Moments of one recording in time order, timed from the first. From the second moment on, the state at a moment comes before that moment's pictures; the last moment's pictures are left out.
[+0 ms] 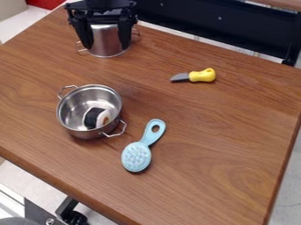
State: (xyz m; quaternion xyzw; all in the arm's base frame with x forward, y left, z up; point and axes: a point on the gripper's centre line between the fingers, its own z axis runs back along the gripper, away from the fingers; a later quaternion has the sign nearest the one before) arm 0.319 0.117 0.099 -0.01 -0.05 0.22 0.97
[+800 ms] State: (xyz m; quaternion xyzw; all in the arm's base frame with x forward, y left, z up) arm 0.299 0.092 0.063 -0.01 -0.04 0.38 0.93
